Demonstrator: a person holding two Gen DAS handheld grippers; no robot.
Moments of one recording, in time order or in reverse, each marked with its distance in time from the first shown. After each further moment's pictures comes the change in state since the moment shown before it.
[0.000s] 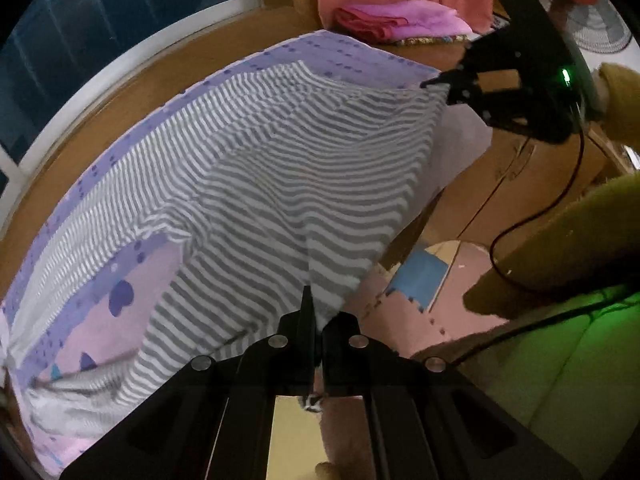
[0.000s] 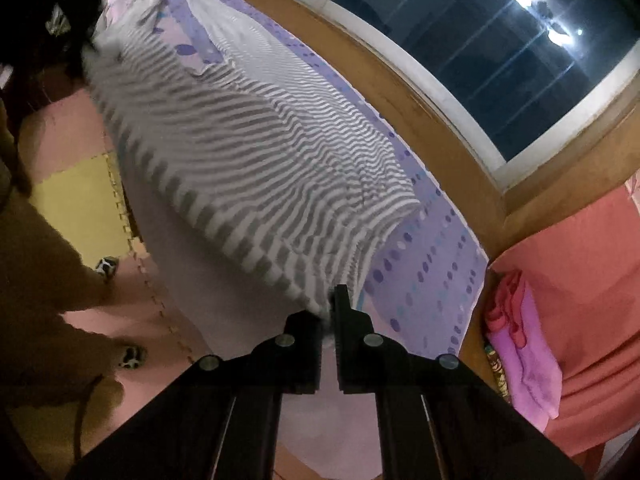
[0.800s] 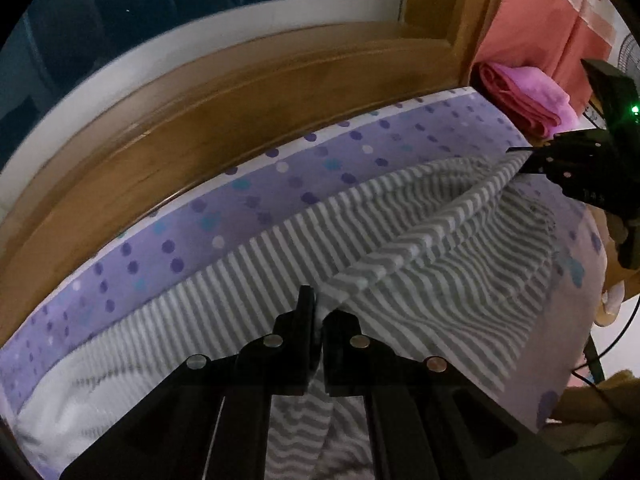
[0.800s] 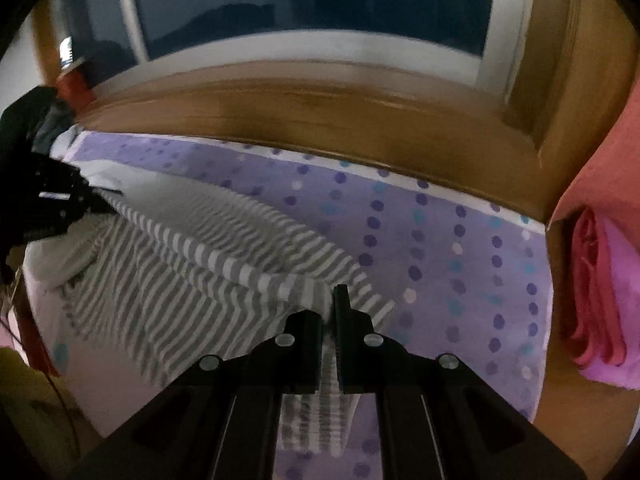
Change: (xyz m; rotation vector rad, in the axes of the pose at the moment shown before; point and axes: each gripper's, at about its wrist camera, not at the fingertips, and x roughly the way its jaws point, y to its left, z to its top) left arm 0.118 0.234 0.151 -0.161 -0.007 -0.041; right arm 0.149 -0.154 0.107 0.683 0.103 0.199
